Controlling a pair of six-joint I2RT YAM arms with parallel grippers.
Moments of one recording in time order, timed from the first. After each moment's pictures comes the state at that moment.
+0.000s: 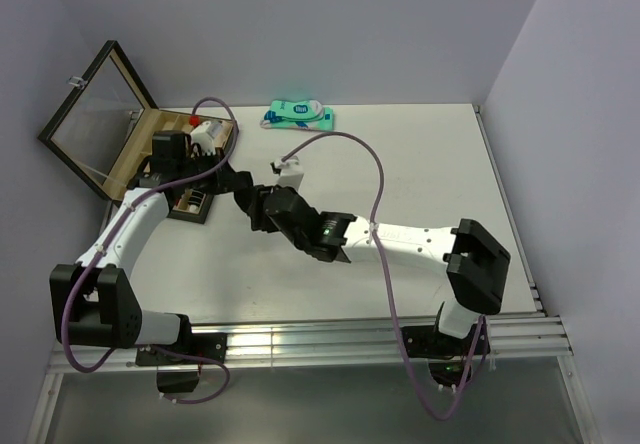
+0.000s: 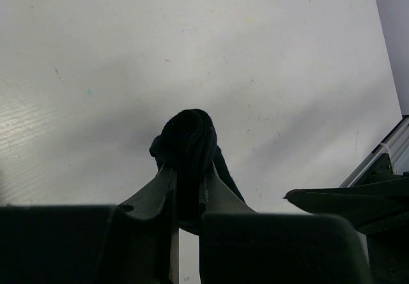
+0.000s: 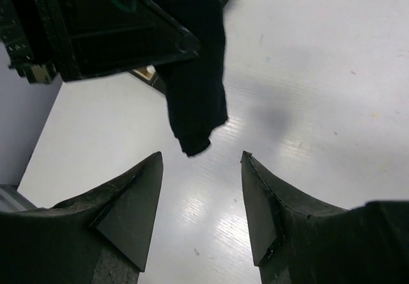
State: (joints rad) left arm -0.10 1.36 1.03 -0.36 0.63 -0.21; right arm 1.13 1.67 1.23 -0.01 0.49 0.67
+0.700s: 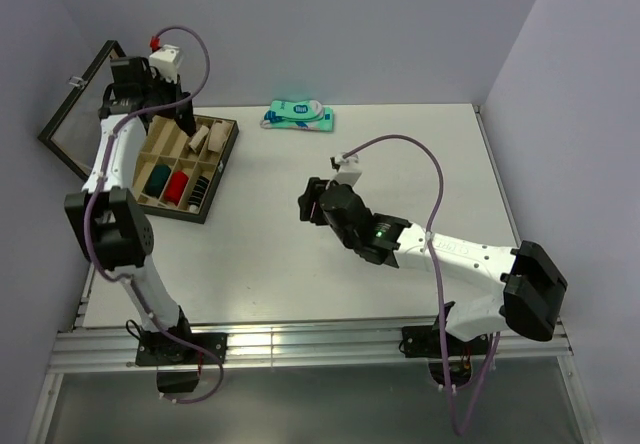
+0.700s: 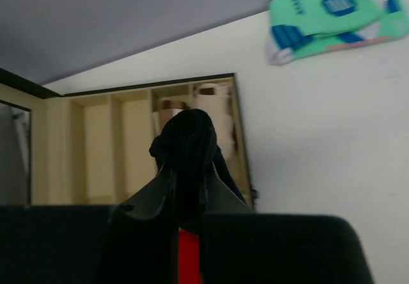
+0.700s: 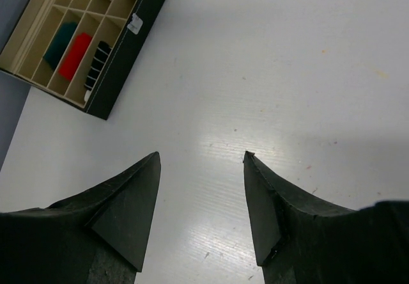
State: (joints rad) left arm 0.10 1.81 1.74 -0.44 0.38 0.21; right arm 0.99 1.34 0.92 -0.01 0.53 0.67
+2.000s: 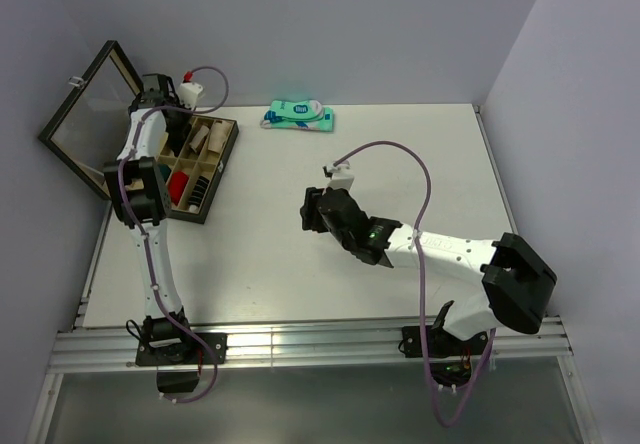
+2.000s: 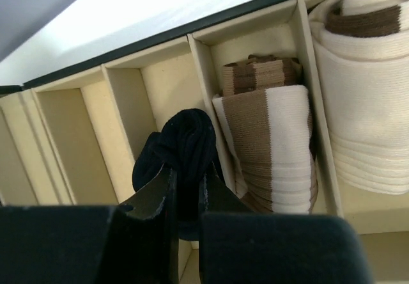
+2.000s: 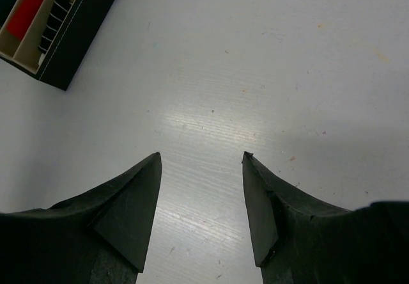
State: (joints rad) left arm 0.13 2.47 2.27 -0.66 0.19 0.61; right arm 0.94 1.41 0.85 0.06 0.45 0.59
